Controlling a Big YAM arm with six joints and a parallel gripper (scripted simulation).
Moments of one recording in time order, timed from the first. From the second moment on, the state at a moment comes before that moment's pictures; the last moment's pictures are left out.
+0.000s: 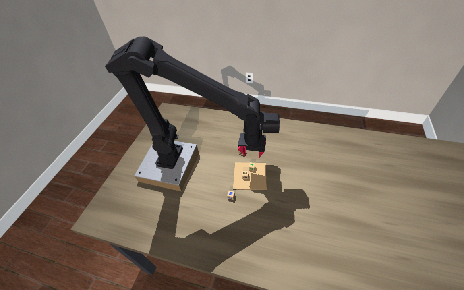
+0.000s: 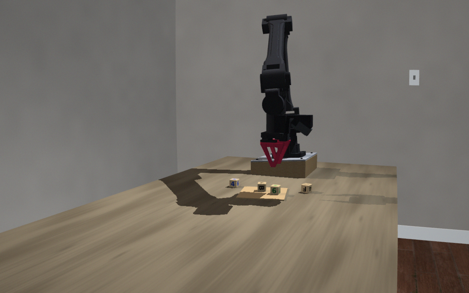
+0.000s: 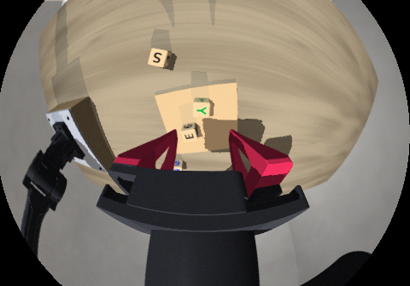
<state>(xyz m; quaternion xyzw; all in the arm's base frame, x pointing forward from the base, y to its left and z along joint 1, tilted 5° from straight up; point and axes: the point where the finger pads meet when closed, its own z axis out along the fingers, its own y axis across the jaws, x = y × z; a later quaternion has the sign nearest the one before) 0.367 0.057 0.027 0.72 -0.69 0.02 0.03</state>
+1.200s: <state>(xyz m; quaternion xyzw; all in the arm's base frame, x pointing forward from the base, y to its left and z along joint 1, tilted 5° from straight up) 0.347 0.009 0.031 0.78 -0.62 0.02 0.04</state>
